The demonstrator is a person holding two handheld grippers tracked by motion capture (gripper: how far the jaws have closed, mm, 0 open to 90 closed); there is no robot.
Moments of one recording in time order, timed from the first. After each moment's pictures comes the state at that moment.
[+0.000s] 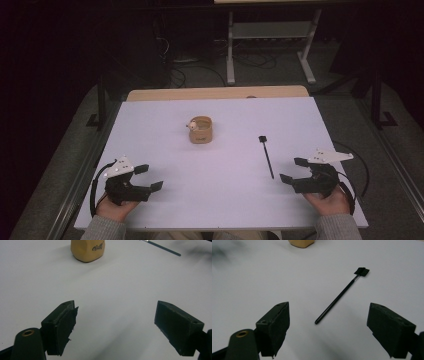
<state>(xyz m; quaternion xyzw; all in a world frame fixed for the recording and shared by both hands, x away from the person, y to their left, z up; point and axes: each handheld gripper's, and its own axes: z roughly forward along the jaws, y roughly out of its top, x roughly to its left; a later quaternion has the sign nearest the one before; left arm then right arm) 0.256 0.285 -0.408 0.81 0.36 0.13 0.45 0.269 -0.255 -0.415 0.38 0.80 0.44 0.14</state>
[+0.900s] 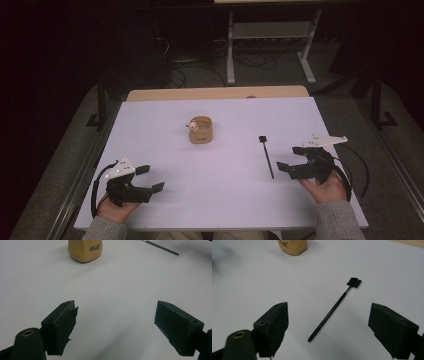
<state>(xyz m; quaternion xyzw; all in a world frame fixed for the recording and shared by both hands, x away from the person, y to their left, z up) 0.254 0.282 -0.407 0.81 0.35 0.13 0.45 0.296 -0.243 -0.388 0.41 0.80 0.41 0.13</state>
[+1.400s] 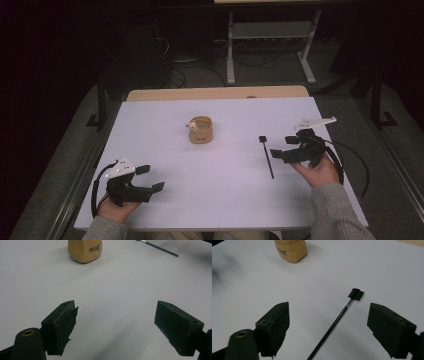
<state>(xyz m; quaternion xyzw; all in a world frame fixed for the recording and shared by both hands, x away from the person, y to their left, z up) 0.255 0.281 -0.407 0.81 0.35 0.13 0.46 0.336 -0.229 -0.373 0.41 0.81 0.40 0.09</state>
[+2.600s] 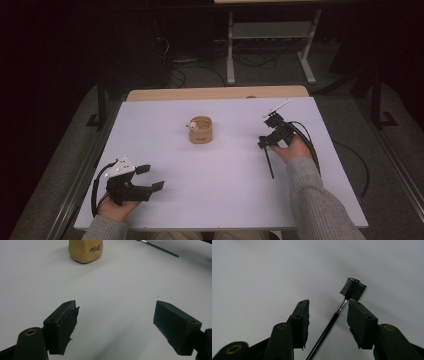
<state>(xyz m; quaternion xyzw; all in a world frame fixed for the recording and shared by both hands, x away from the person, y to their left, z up) 0.257 0.282 -0.408 0.80 0.35 0.13 0.46 0.418 -0.176 -0.400 0.47 0.85 0.22 0.02</state>
